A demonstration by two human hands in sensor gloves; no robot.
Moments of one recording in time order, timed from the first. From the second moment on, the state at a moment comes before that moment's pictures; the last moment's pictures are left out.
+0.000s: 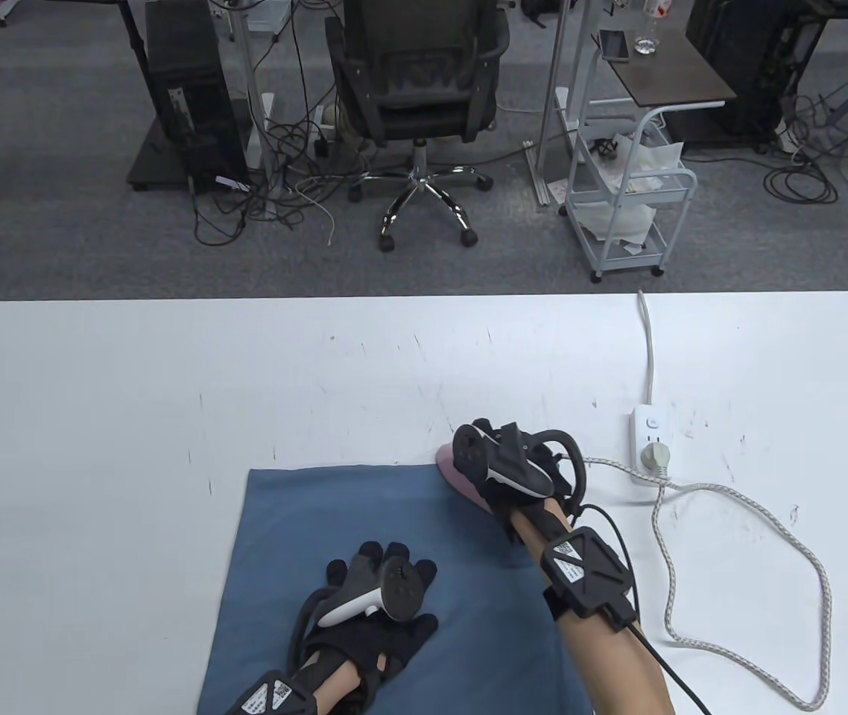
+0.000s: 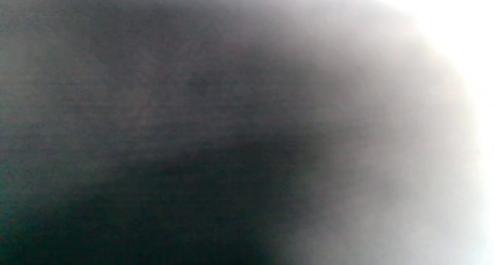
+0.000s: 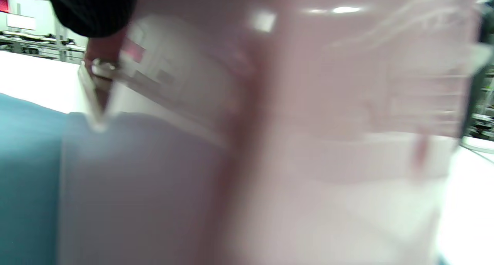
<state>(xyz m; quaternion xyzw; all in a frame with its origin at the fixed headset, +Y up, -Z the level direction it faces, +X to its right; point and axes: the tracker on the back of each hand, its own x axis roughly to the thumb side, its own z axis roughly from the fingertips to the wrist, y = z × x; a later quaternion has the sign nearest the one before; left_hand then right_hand) -0.103 -0.816 -0.283 -0.37 -0.16 0.08 0.91 0.089 -0.725 -0.431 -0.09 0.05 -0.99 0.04</state>
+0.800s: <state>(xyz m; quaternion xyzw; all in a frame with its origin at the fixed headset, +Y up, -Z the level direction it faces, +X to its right) -0.105 -0.812 -0.285 -0.36 -0.16 0.09 0.92 0.164 -0.702 -0.411 0.02 0.00 -1.00 0.00</state>
